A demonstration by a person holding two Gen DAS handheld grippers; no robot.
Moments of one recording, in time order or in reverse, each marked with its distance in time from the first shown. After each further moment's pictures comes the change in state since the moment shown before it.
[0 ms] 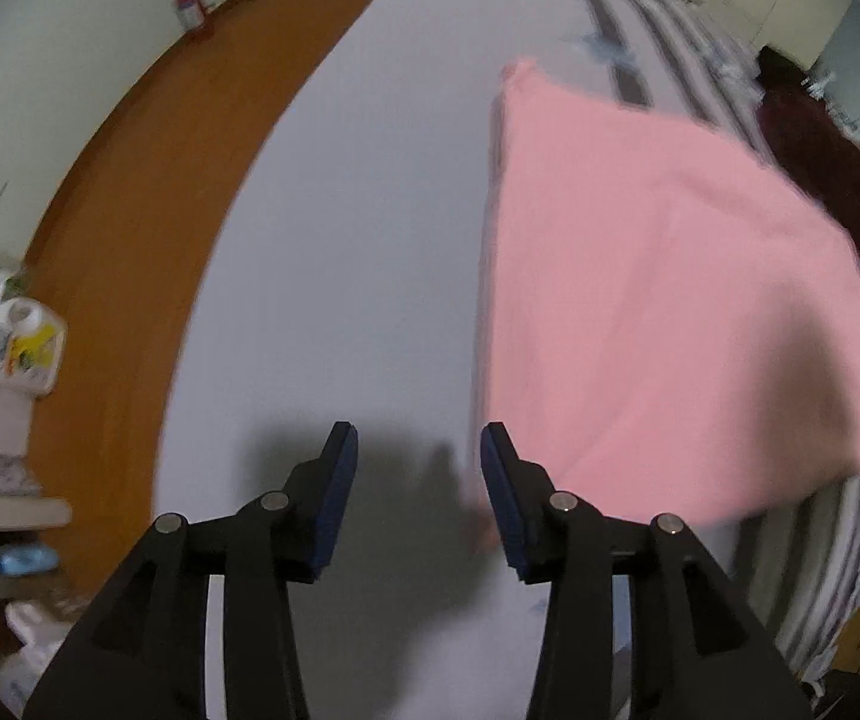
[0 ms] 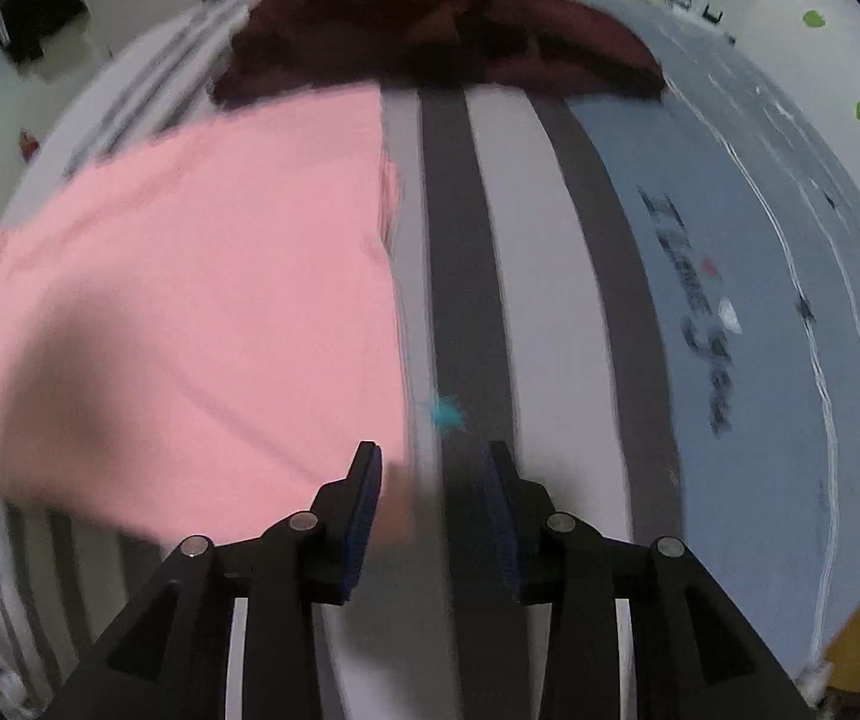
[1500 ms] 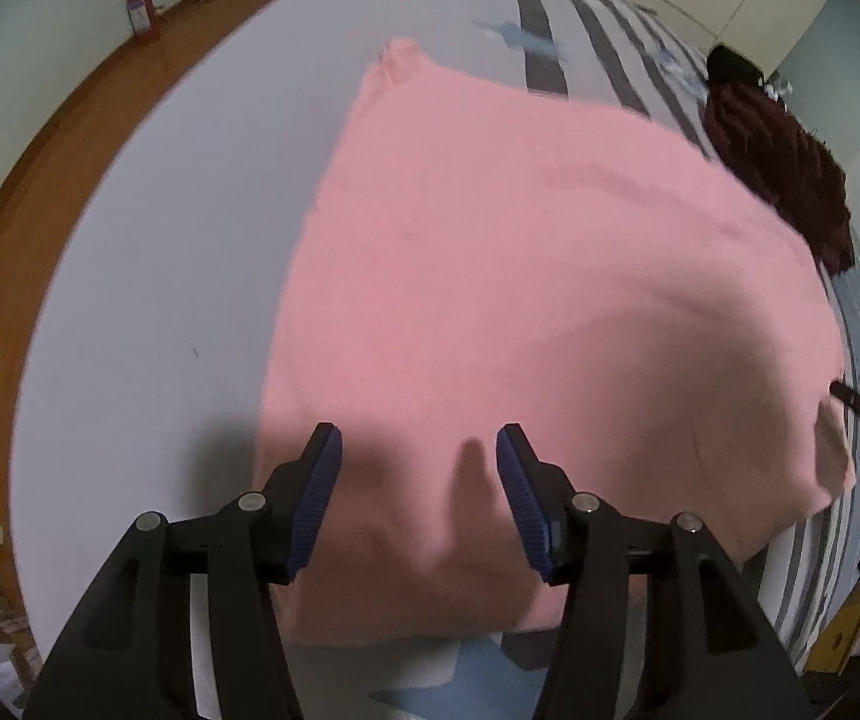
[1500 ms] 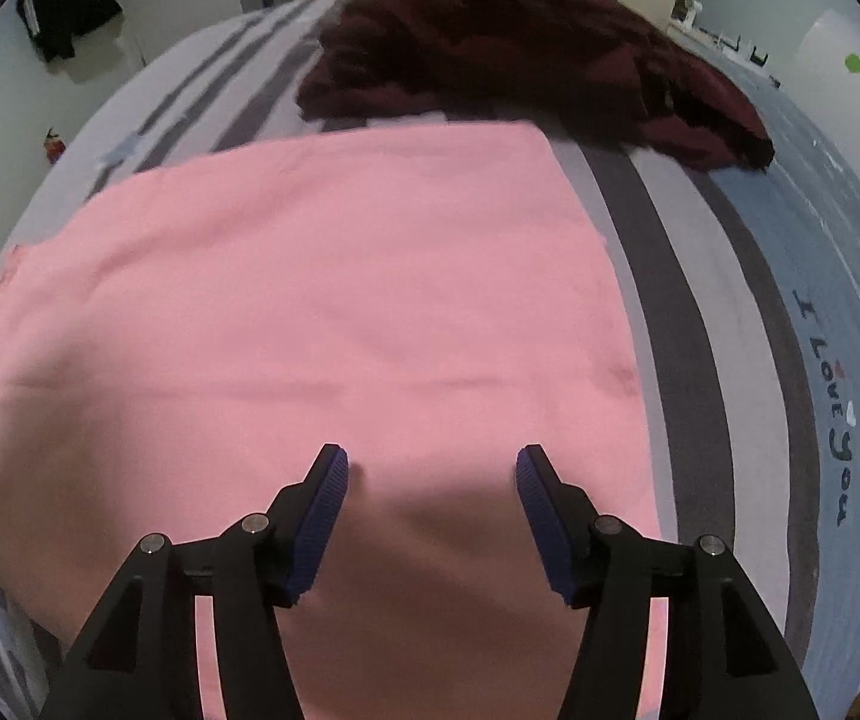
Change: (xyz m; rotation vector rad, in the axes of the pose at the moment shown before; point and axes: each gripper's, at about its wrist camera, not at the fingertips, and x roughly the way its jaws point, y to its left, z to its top) left arm 0.042 -0.179 0.128 -0.044 -0.039 -0.096; right arm 0.054 0.075 0.028 -0.053 -0.049 0.014
